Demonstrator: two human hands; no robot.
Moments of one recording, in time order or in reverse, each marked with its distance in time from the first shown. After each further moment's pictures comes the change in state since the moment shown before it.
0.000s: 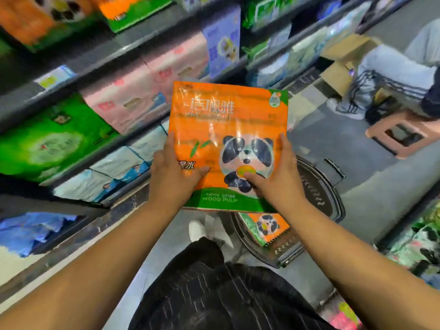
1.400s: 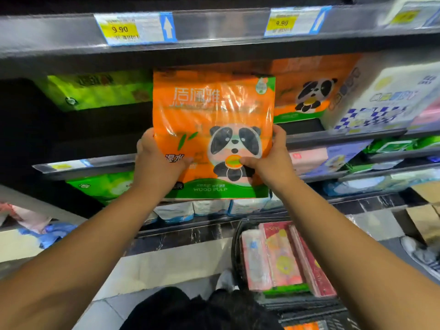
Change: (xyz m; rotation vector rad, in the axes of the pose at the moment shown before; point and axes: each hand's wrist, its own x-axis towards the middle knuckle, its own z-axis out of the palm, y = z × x) left_hand 0.254 -0.151 -0.265 -0.131 0.508 -0.292; right_hand 0.270 -0.321 0.261 0.132 -0.398 -0.283
